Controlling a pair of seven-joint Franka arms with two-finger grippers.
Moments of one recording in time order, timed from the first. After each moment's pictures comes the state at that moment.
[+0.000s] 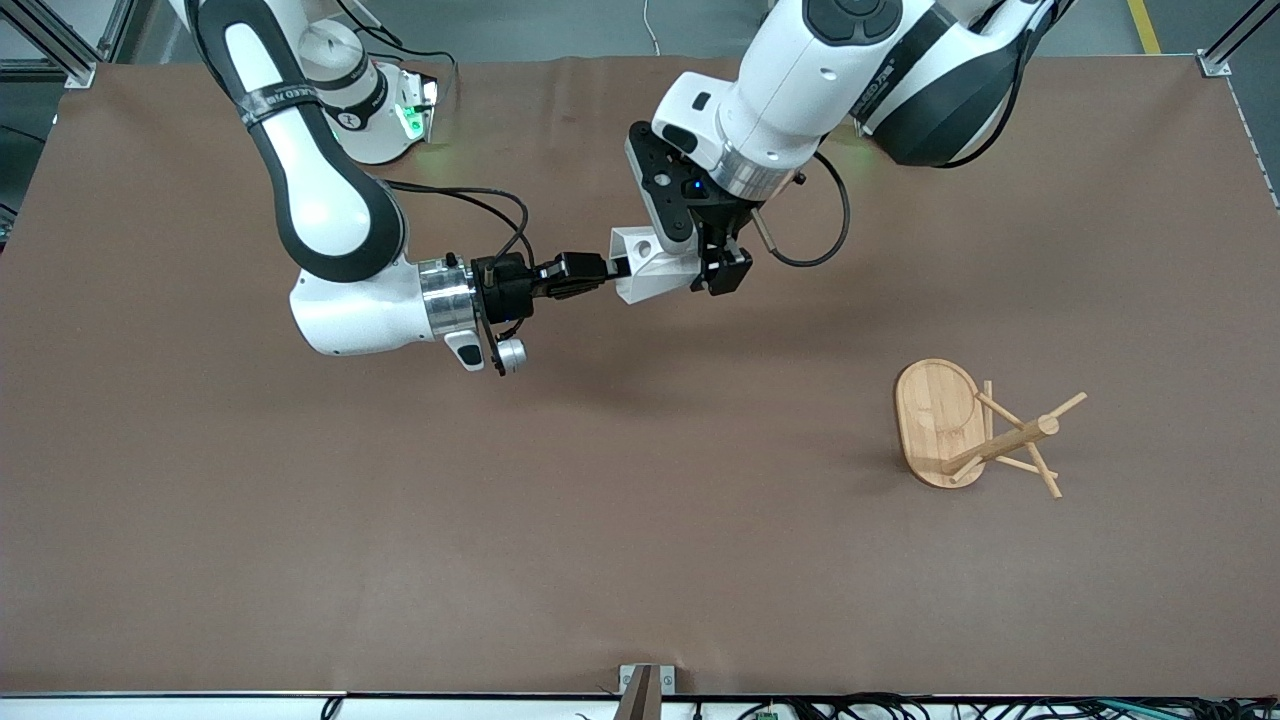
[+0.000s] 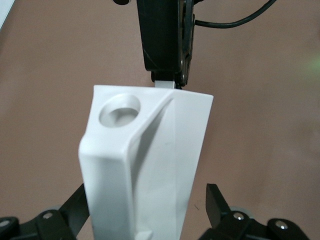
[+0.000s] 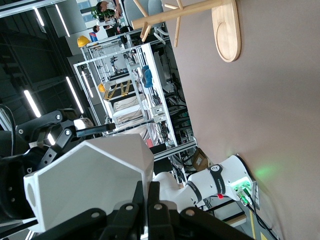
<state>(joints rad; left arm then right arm) -0.16 0.29 -0.64 -1.49 -0.05 1.93 0.49 0.39 0.35 0.05 -1.80 1.54 1.81 -0.27</state>
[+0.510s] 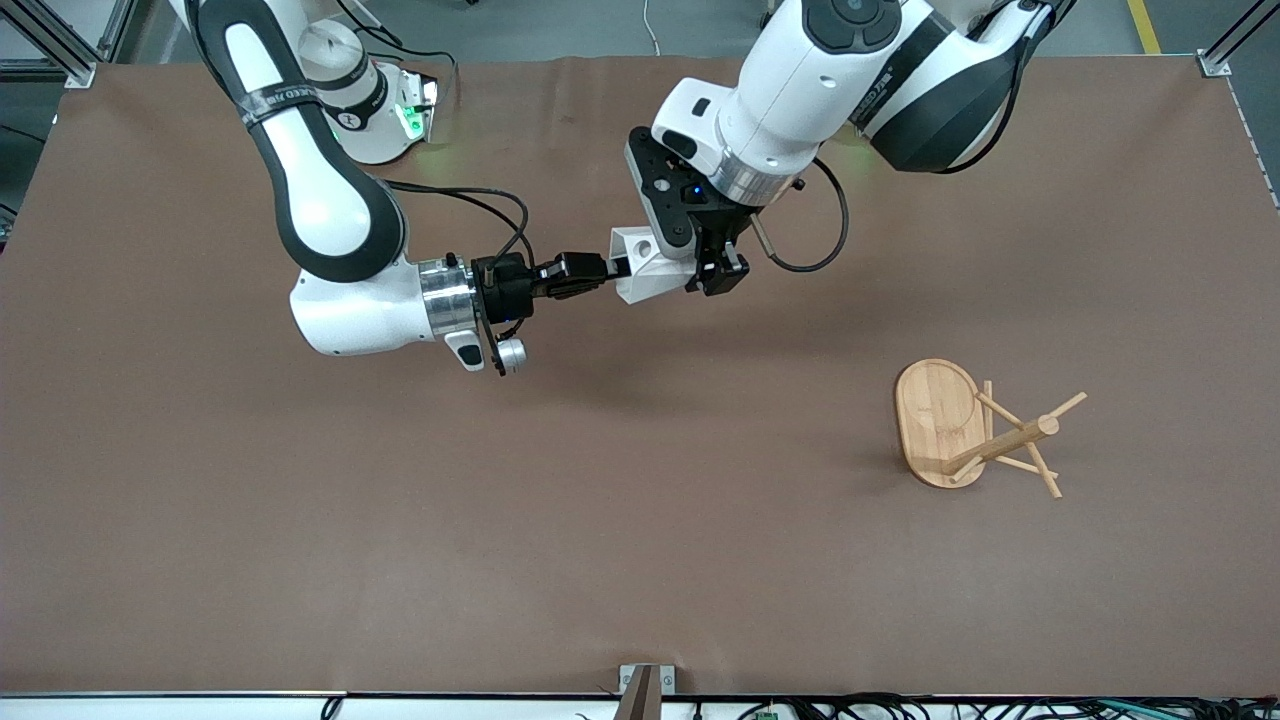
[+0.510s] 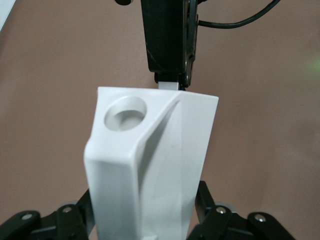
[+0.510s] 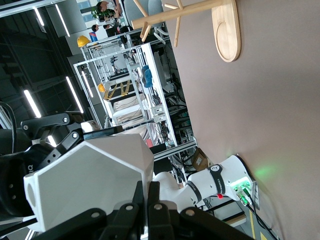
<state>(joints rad) -0.16 0.29 -0.64 -1.49 -0.05 1.93 0.50 0.39 0.35 0.05 -1.80 1.54 1.81 -0.27</state>
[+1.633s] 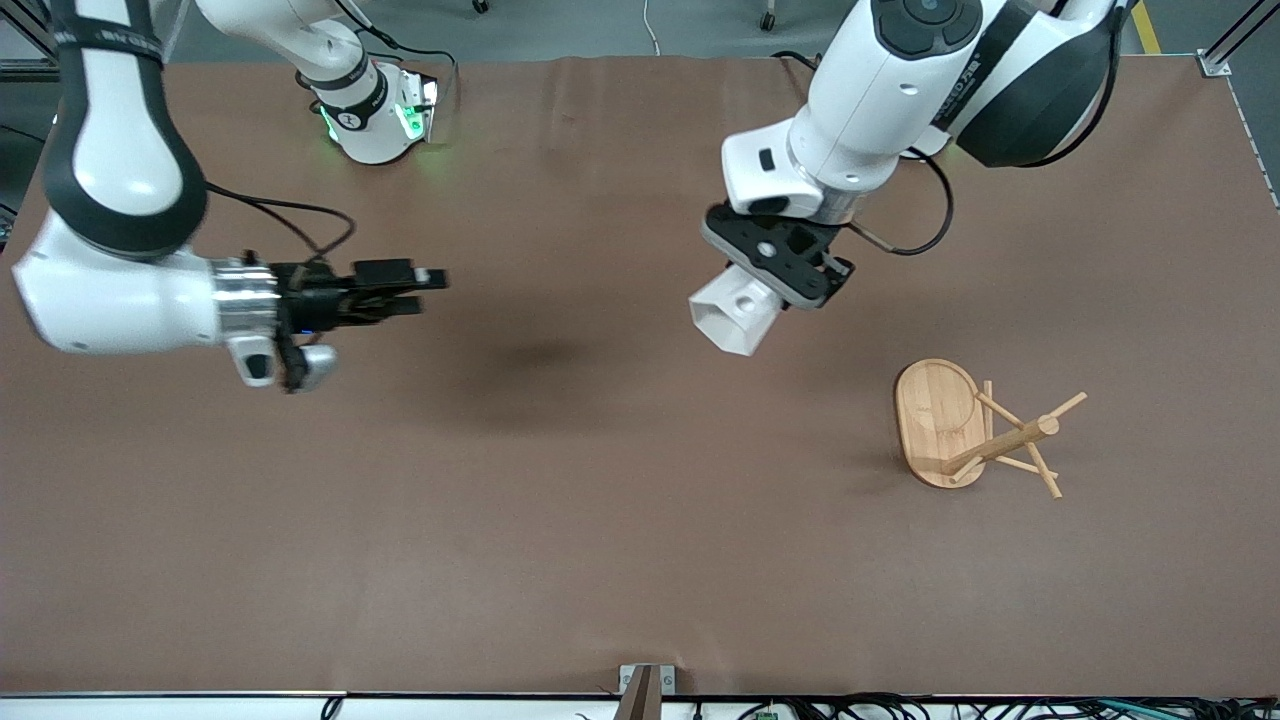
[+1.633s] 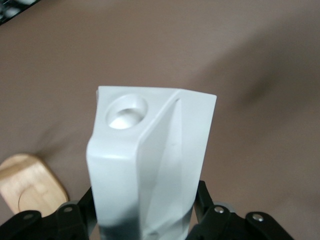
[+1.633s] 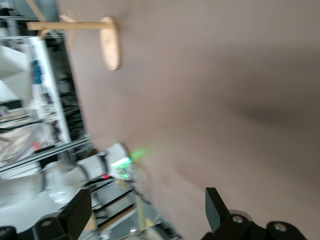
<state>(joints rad) -0.06 0.26 -0.63 -1.48 0.10 1.81 -0.14 0.31 0.19 -0.26 -1.77 0.82 1.57 -0.26</state>
